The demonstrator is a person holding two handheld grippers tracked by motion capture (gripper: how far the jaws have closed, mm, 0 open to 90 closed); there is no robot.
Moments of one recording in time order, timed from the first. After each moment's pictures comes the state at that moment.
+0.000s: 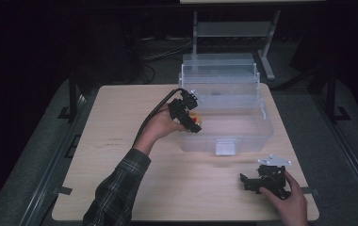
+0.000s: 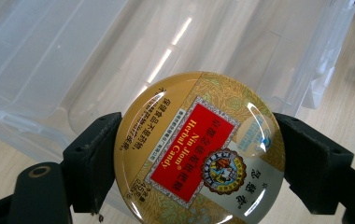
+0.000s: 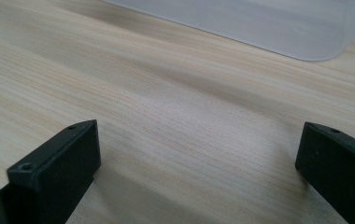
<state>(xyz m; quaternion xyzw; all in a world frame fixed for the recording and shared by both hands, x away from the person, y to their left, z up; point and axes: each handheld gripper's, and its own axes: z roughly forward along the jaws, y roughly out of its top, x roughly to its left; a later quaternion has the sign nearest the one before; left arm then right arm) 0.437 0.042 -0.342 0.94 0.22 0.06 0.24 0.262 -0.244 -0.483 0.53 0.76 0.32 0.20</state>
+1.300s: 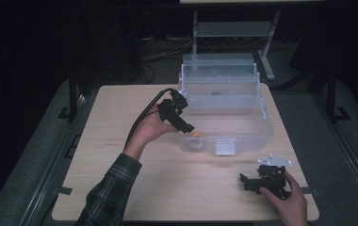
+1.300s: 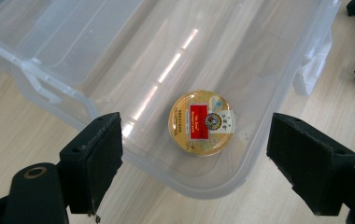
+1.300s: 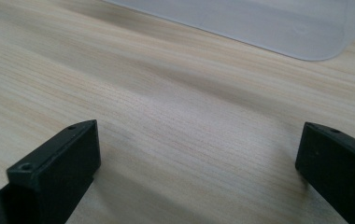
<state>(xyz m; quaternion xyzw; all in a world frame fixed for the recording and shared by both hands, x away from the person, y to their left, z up) 0.421 0.073 -0.329 0.93 0.23 0.08 0.27 0.262 -0.244 -0.483 0.53 0.76 0.32 0.20</state>
